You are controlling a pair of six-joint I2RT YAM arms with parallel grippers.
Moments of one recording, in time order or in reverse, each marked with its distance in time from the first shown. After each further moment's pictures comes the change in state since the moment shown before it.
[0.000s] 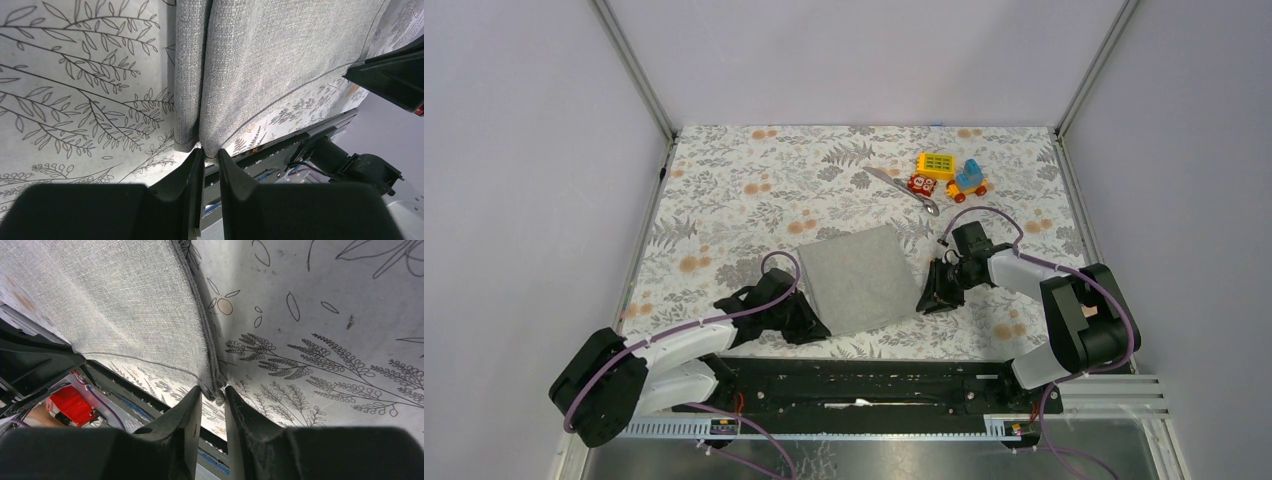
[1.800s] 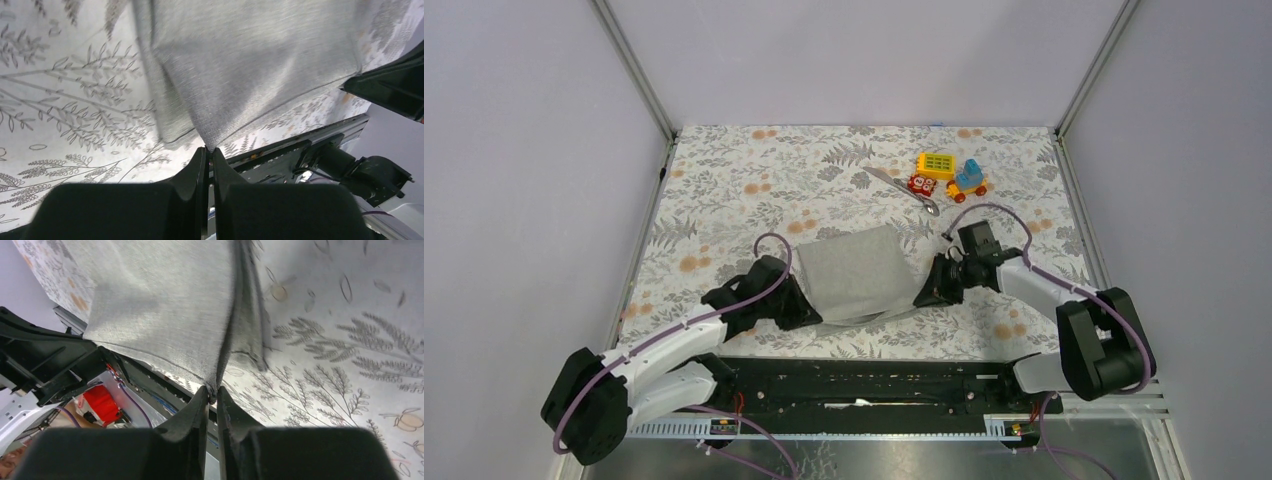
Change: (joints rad) left arm 0.047 -0.094 0.159 -0.204 -0.090 0.173; right arm 0.000 -0.115 0.017 0.008 -0.057 0.081
